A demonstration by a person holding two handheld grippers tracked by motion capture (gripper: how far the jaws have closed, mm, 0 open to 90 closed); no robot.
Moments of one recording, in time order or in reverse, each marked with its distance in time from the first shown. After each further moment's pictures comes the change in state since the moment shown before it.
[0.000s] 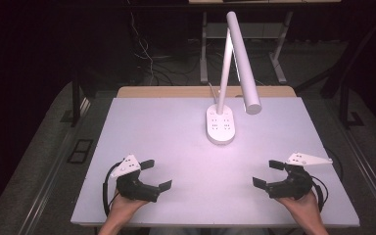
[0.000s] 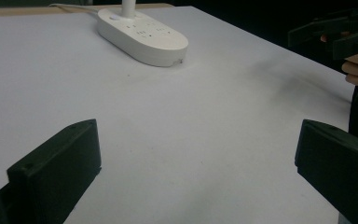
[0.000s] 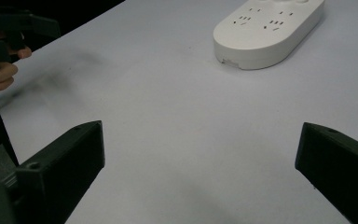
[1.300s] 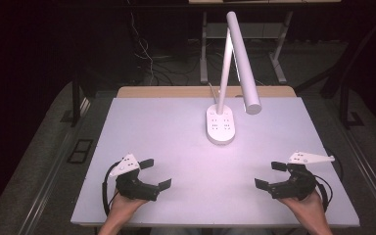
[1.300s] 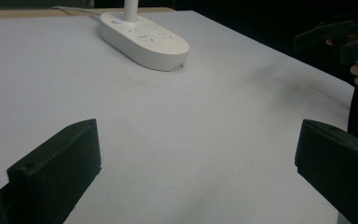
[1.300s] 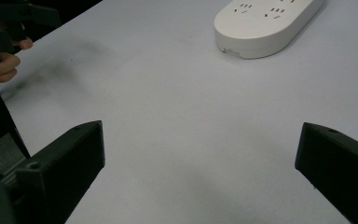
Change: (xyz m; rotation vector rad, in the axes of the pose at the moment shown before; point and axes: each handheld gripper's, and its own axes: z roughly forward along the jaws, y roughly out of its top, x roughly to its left) left arm 0.001 0.002 -0.001 -0.014 -0.001 -0.012; right arm 0.004 0.008 -0.009 0.065 -0.003 0.031
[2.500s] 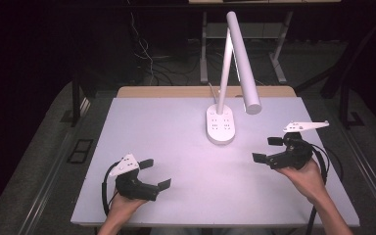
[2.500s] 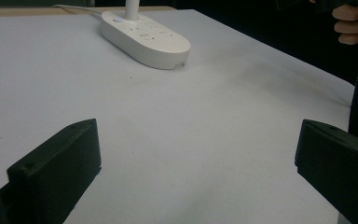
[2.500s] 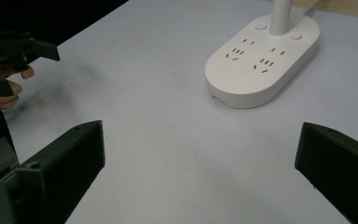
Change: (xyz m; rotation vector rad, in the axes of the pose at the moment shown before) left arm 0.001 -0.001 0.000 0.000 0.001 -0.010; right arm -0.023 0.070 0.009 0.033 0.040 -0.042
